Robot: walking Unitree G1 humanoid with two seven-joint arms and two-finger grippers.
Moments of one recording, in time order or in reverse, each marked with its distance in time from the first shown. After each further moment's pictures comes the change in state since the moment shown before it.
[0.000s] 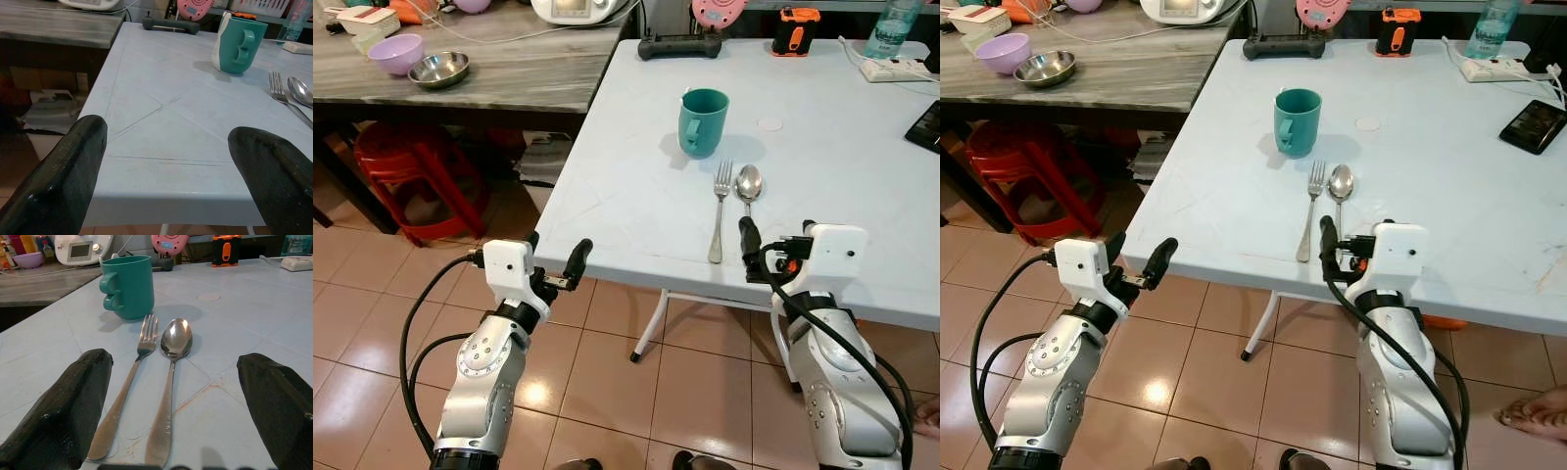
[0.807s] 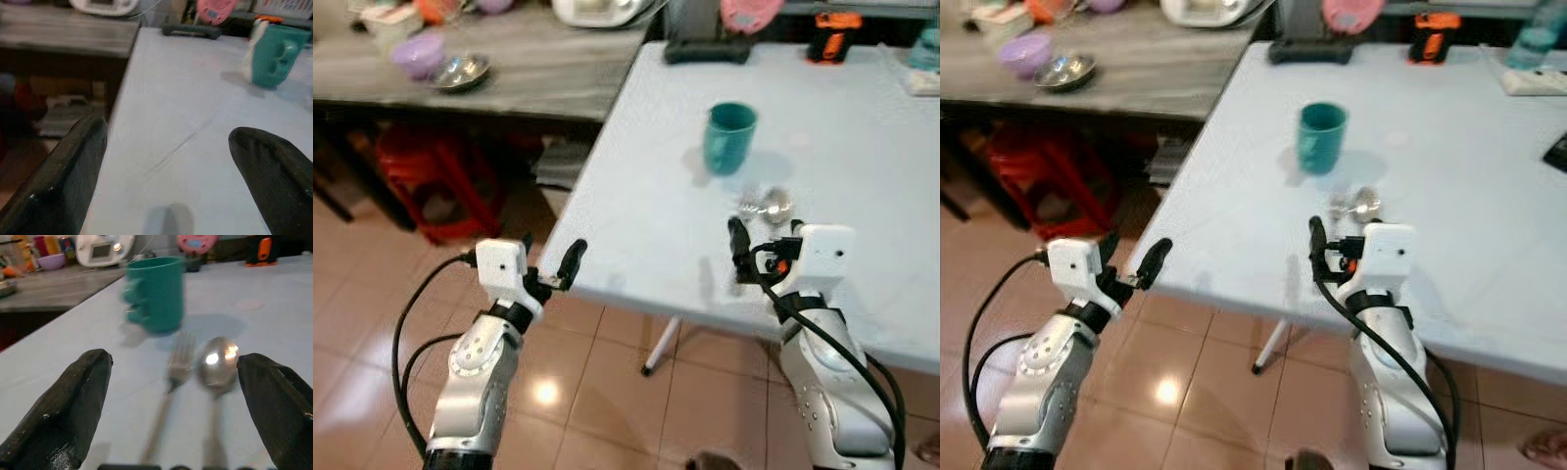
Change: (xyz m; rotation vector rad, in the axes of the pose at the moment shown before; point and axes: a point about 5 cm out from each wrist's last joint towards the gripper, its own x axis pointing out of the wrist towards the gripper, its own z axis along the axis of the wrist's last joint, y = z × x) left arm 0.002 -0.001 0.002 -0.015 -0.011 -0.020; right arm 0.000 0.005 0.000 -0.001 -0.003 0.020
